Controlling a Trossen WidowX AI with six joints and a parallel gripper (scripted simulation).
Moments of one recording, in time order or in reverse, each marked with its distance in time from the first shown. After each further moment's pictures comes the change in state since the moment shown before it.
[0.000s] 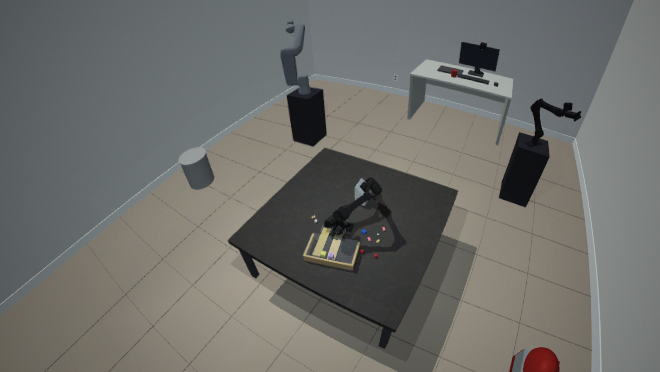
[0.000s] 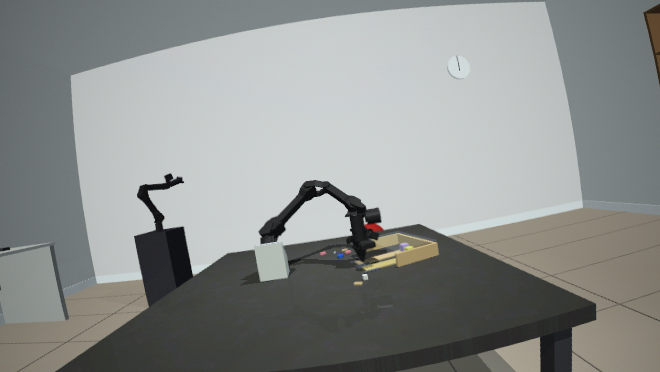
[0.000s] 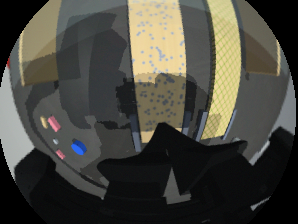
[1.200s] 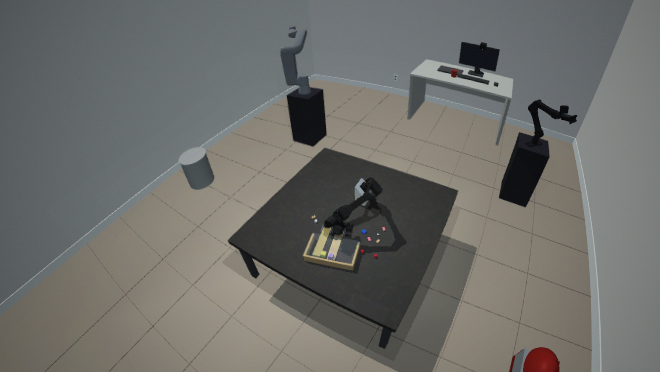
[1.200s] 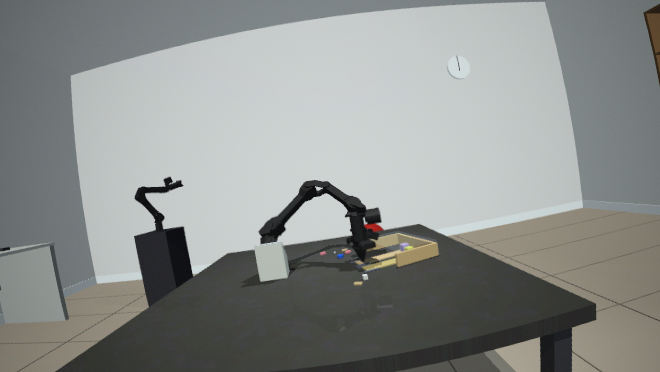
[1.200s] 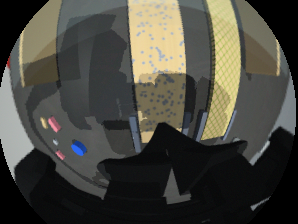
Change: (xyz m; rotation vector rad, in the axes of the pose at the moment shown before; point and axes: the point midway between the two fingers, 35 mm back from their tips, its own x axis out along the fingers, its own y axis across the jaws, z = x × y) arm 0.001 -0.001 0.000 0.004 -0.005 0.001
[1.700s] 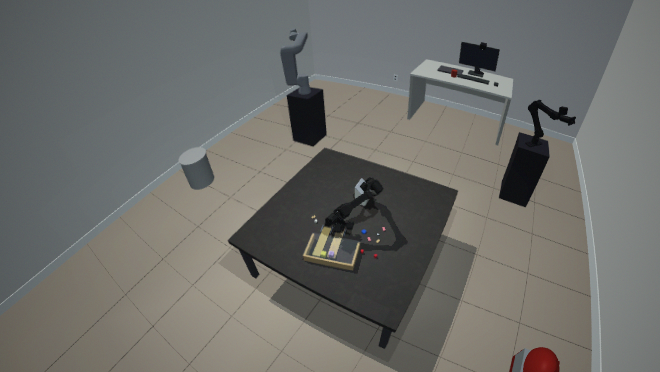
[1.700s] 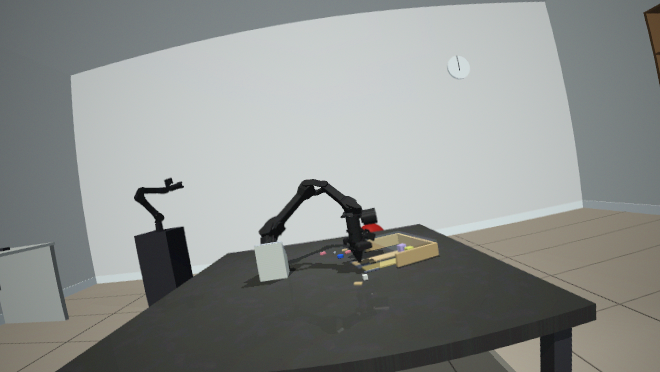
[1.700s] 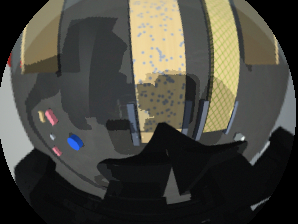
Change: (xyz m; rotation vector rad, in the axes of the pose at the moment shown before) arm 0.000 -0.001 -0.016 -0.002 -0.014 0.001
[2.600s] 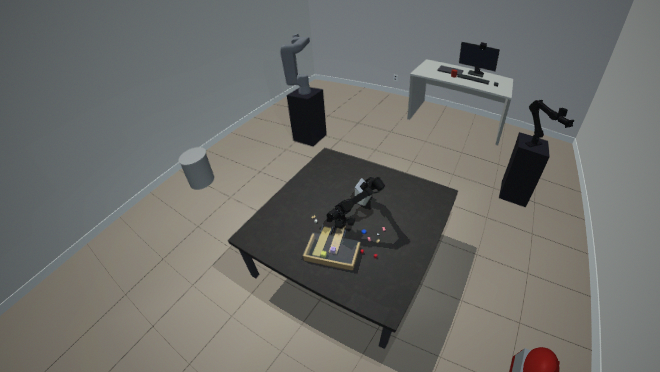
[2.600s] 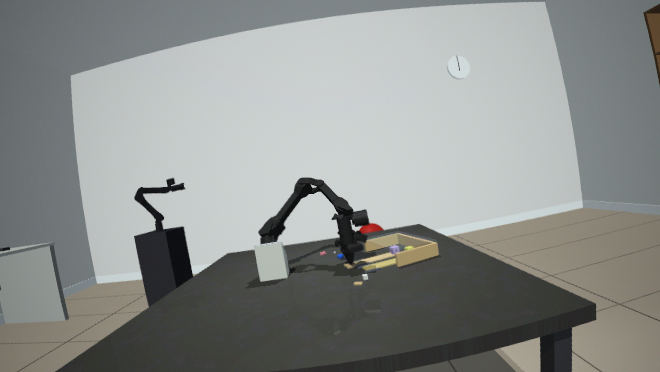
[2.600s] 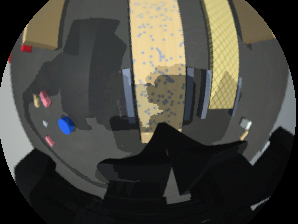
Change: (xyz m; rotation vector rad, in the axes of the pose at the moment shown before) arm 0.000 0.000 -0.039 -0.001 -0.005 -0.001
